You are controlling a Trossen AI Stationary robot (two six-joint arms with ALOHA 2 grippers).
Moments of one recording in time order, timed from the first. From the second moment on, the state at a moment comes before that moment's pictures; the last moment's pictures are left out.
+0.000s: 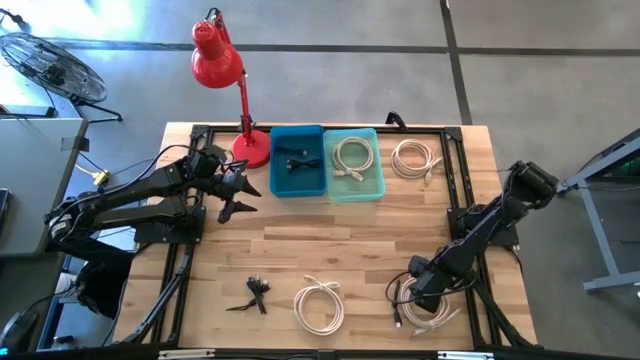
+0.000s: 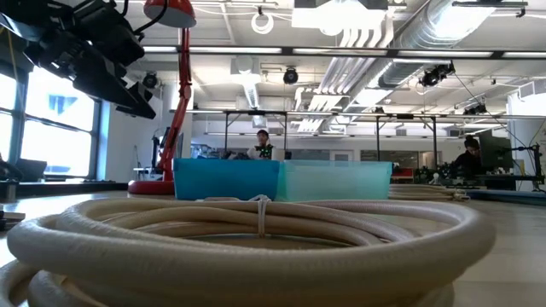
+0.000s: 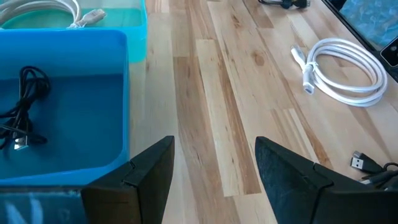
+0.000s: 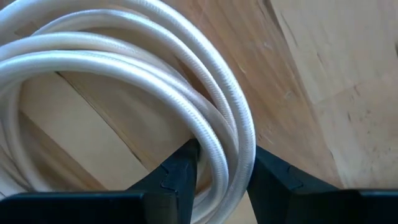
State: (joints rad) left arm 0.54 0.70 0.43 -0.39 0.59 0.35; right arm 0.77 1.56 0.68 -0.70 -0.11 1.30
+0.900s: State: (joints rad) left arm 0.54 0.70 0.43 -0.39 0.55 0.36; right arm 0.77 1.56 0.68 -0.70 -0.08 1.29
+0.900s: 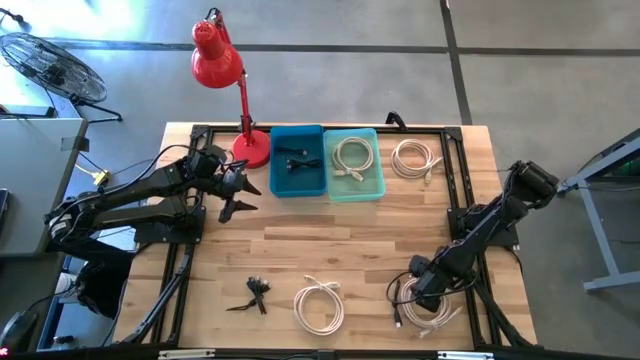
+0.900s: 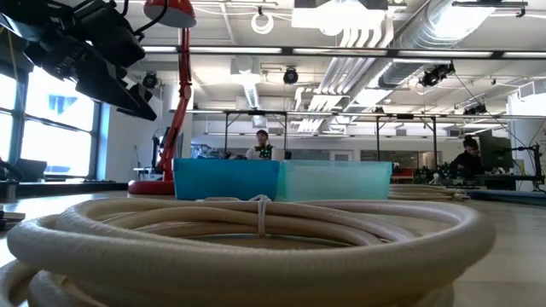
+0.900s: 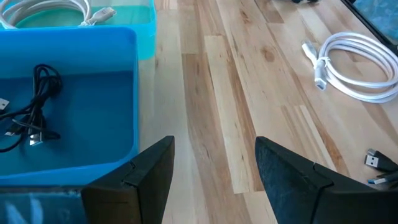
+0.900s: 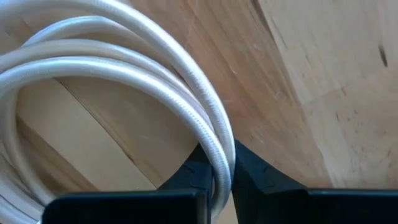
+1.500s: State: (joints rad) left arm 0.54 0.70 0.43 -0.12 0.54 0.42; right arm 0.74 1.56 0.83 -0.93 0.36 1.19
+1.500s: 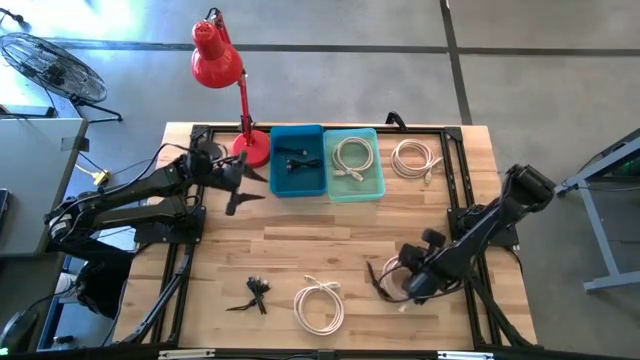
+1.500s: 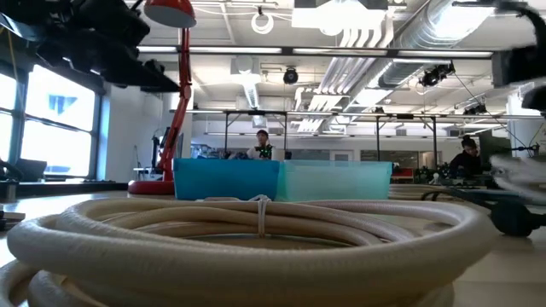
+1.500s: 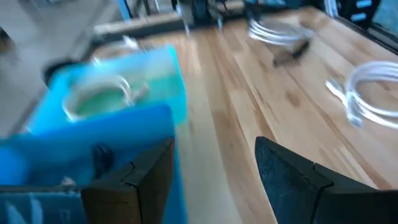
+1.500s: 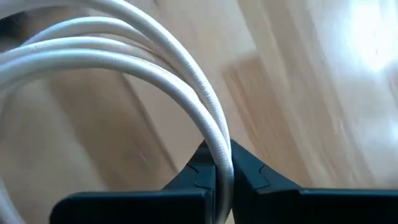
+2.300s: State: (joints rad) left arm 0.54 0.70 0.43 0.07 0.76 0.40; right arm 0.60 1.51 1.07 -0.94 0.69 0.75
